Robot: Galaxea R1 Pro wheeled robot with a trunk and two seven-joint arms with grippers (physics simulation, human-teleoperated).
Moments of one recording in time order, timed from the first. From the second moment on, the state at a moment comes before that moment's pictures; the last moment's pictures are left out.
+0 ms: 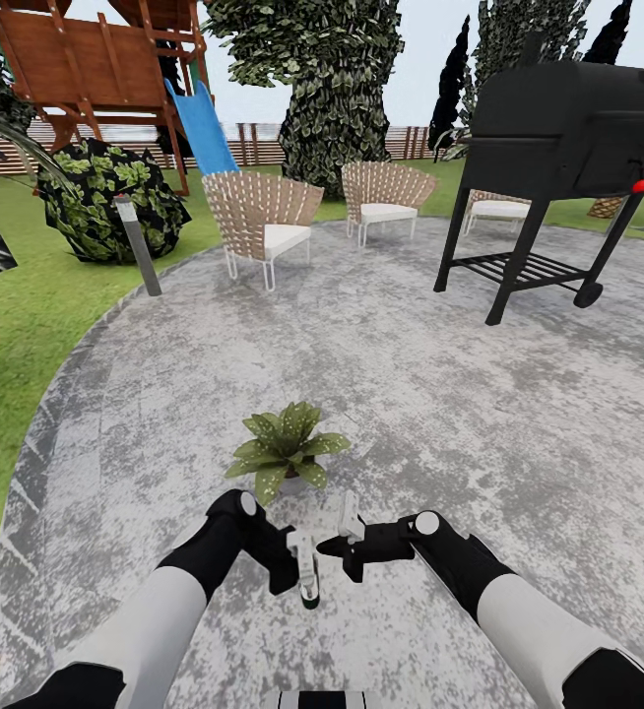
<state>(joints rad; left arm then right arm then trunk) -0.77 -0.17 -0.06 -0.63 -1.03 0.10 -1.23 -0.78 -0.01 0.53 -0.53 0.12 -0.22 0.94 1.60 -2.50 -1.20</state>
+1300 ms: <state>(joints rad) -0.74 0.03 -0.05 -0.62 -0.98 0.09 -1.18 -0.78 -0.02 0.53 -0.52 0.12 -0.22 0.94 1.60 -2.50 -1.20</state>
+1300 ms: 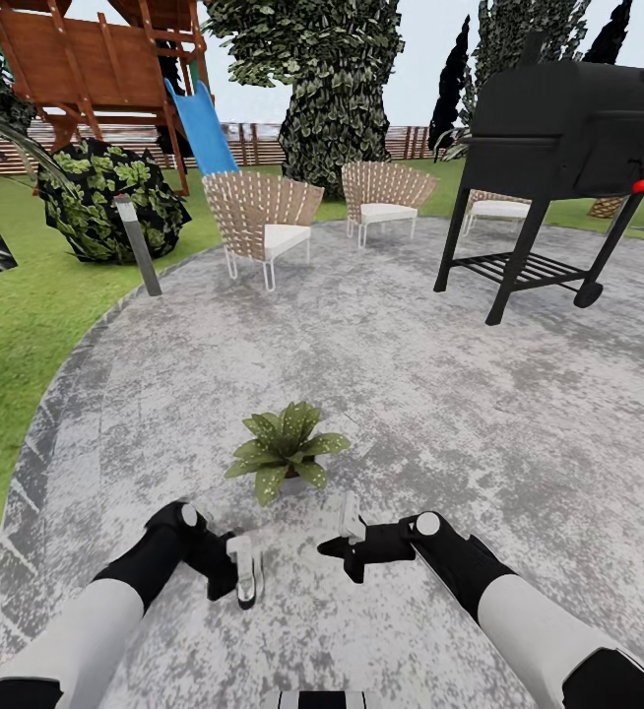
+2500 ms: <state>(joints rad) -0.39 0.16 0.88 -0.21 -0.60 -0.51 -0.13 -0.48 -0.08 0.49 -0.03 -0.47 -0.59 -0.15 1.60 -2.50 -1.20</state>
